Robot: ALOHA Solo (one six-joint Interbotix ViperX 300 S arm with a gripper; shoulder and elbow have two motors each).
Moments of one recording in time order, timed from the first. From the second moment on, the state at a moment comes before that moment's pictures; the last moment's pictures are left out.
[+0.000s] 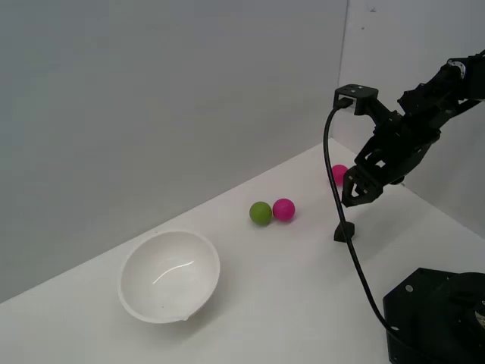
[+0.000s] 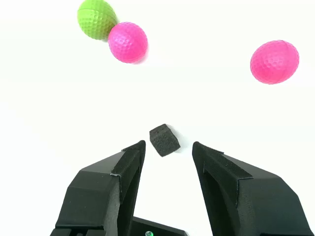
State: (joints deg) arm 15.8 120.7 120.2 143.9 143.9 -17.9 54.4 31.1
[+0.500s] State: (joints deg) arm 15.9 116.9 116.5 143.6 143.6 -17.9 56.9 29.1
